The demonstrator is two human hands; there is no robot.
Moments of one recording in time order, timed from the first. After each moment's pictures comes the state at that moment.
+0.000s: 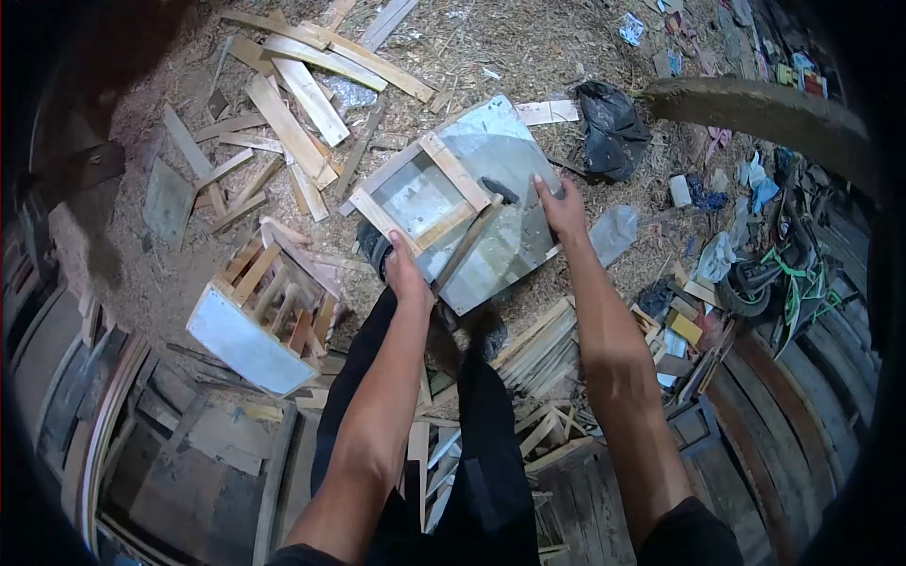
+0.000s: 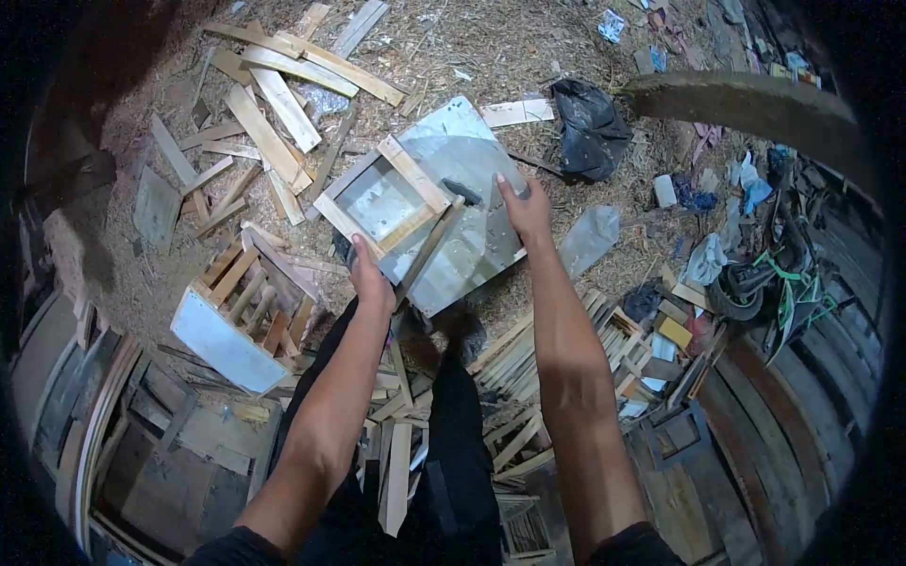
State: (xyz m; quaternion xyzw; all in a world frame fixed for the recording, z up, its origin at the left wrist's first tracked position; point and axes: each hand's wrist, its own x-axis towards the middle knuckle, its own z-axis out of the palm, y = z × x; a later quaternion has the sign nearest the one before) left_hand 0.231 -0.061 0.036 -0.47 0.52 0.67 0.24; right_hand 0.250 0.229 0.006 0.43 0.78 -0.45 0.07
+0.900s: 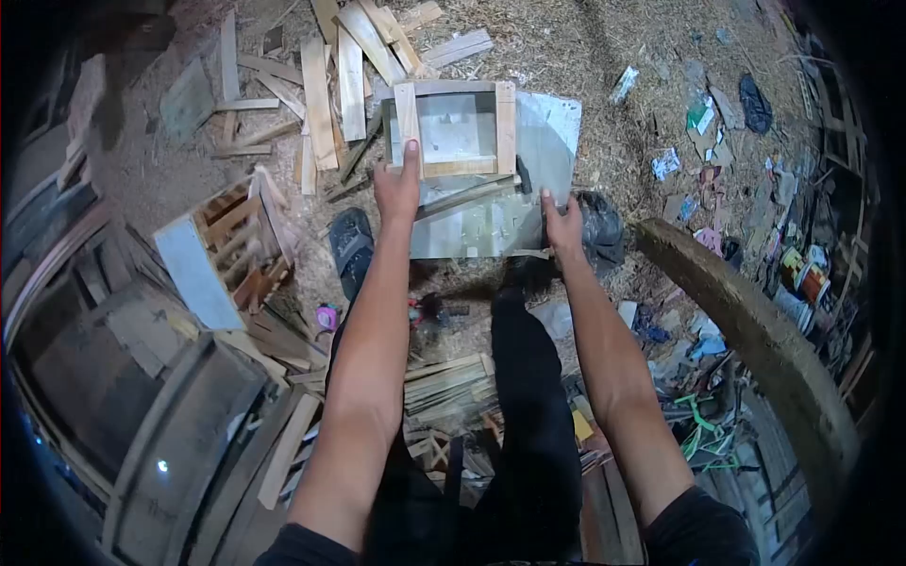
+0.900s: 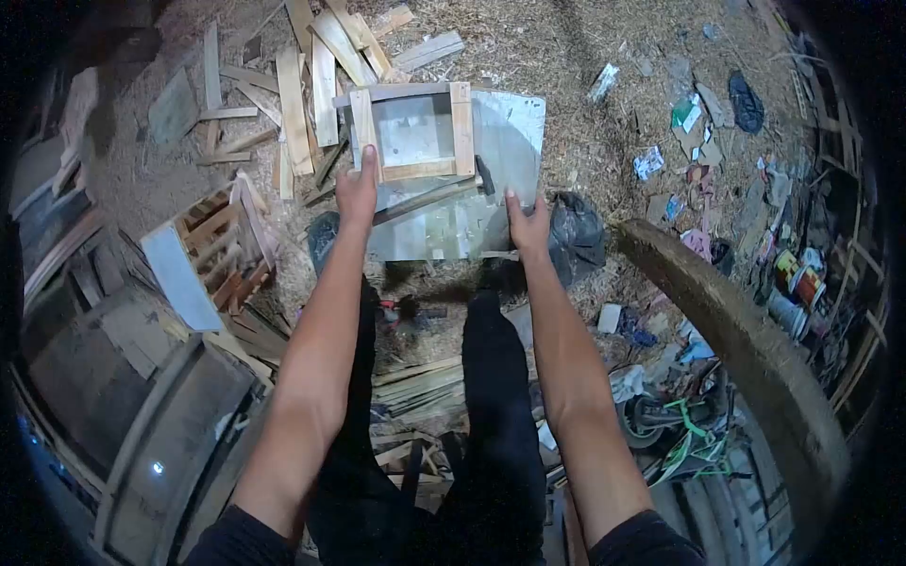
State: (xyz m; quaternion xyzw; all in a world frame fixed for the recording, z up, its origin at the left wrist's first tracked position) left_hand 0.053 0.047 0.042 -0.46 0.77 0.44 0.08; right_hand 0.108 0.342 -0.010 0.28 0.80 -0.51 0.15
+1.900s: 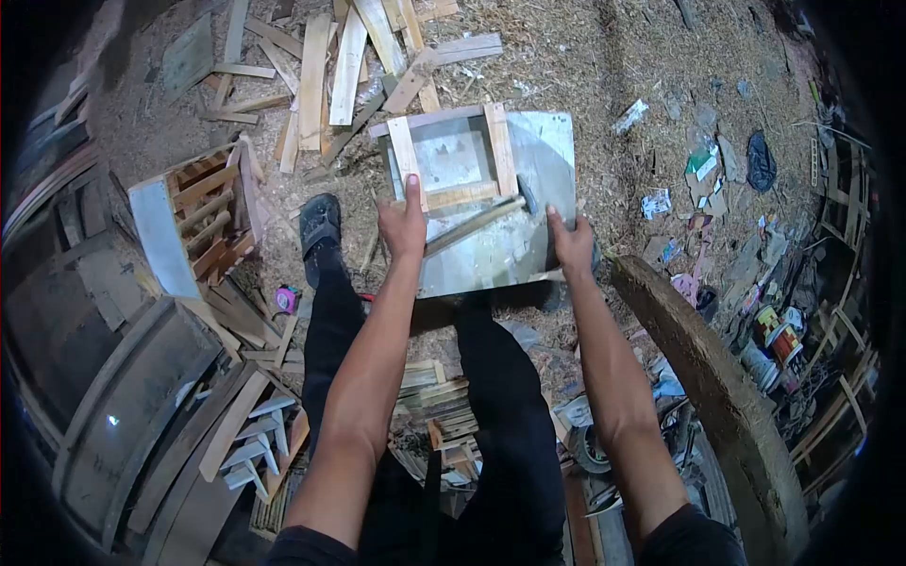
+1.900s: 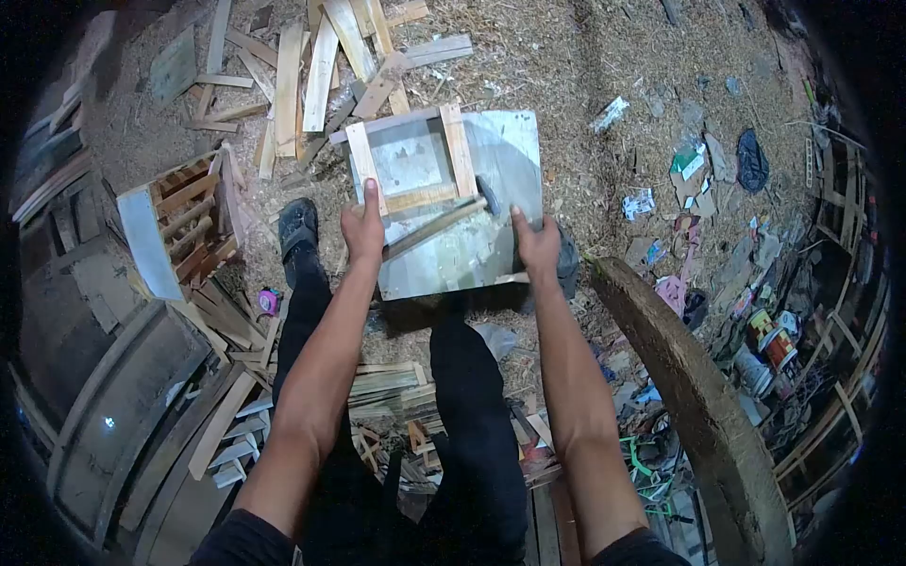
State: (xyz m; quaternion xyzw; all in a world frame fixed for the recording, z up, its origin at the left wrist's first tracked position) left_hand 0.104 0.115 0.009 -0.54 0.69 0.49 0.03; right_hand 0.058 0.401 0.014 0.22 0.86 -0.41 0.22
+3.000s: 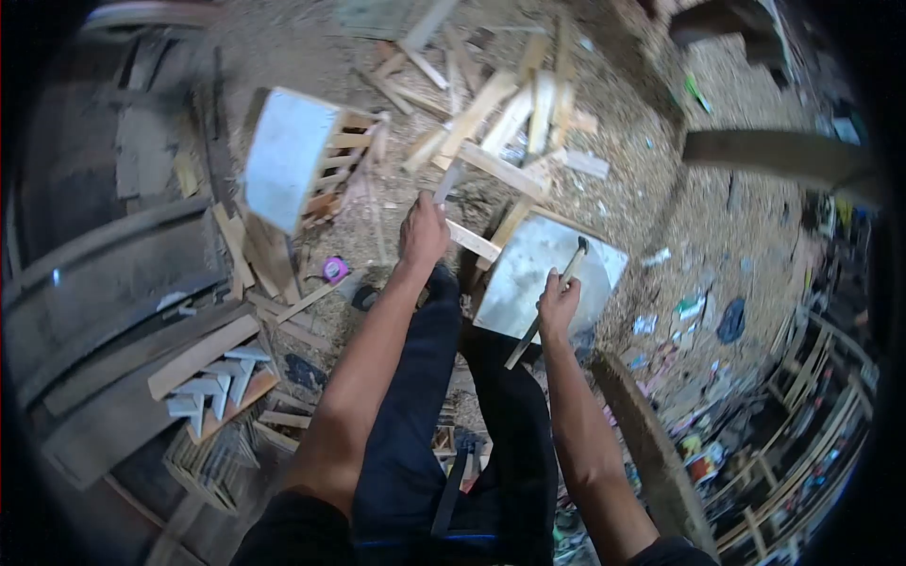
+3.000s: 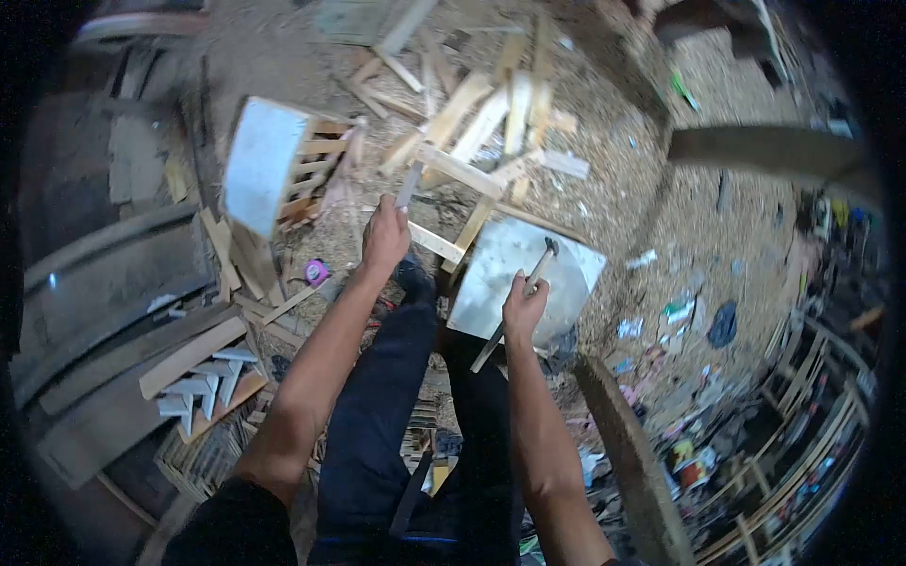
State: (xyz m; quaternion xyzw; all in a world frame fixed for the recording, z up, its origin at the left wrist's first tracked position) left_hand 0.115 -0.076 0.173 -0.41 0.84 0.35 0.05; right_hand 0.066 0.198 0.120 0.22 0.84 -0.44 0.21
